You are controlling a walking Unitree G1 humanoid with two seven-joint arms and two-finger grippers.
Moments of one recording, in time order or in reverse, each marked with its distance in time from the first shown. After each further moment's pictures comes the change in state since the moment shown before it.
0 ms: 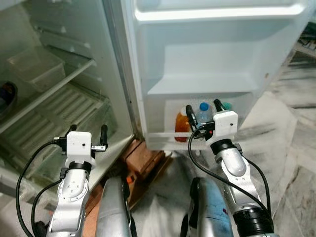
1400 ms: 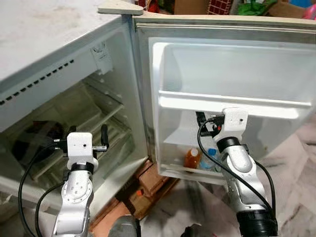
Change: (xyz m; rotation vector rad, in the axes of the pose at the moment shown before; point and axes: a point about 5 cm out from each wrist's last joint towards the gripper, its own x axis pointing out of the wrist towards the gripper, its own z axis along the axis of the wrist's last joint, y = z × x) left arm -0.003 -0.008 0.002 -0.035 0.015 0.046; right arm 0.002 -0.008 -0.001 0.089 0.152 -0.072
